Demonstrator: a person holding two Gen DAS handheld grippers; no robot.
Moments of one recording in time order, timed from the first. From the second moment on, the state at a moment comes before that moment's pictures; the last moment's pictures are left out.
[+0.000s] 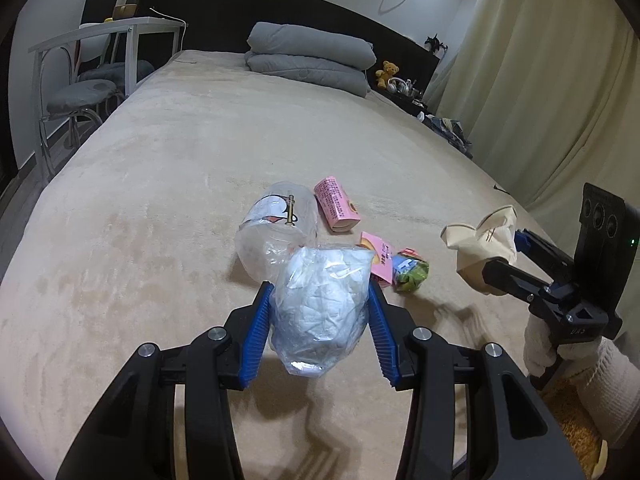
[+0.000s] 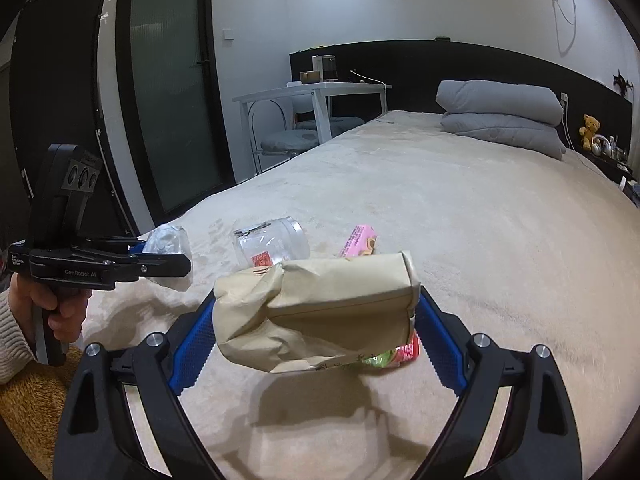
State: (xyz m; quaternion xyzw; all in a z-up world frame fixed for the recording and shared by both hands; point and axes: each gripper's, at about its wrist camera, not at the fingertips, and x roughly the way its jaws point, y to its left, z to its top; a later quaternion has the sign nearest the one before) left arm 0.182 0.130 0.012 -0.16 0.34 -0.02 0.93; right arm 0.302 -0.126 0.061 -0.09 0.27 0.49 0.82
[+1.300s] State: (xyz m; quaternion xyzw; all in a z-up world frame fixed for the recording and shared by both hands) left arm 0.028 0.012 0.002 -0.18 0.31 -0.06 0.93; right arm 0.128 -0.252 0.056 -0.03 0.33 0.45 0.83
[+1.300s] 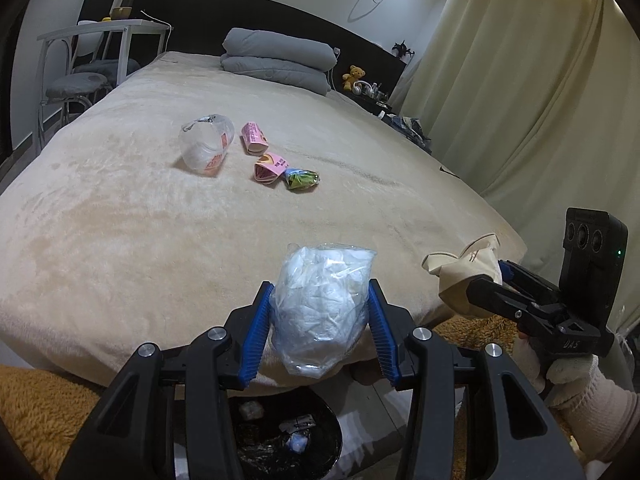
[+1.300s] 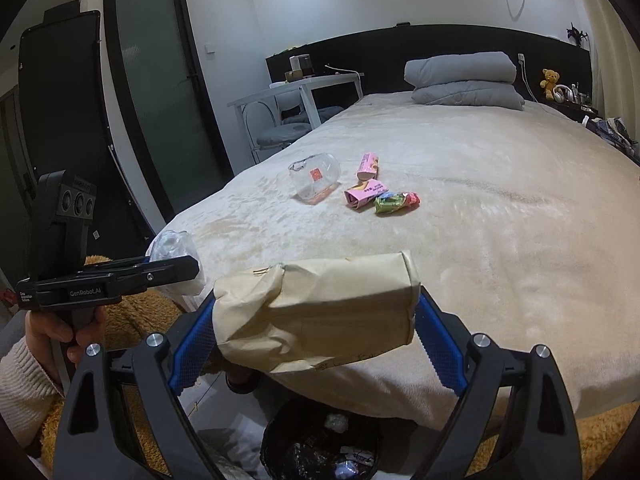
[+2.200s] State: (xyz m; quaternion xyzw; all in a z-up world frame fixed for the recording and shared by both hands) left arm 0.049 -0.036 -0.127 -0.18 0.58 -0.06 0.79; right arm 0.143 -0.239 -0.068 0.00 0.61 0.38 0.70
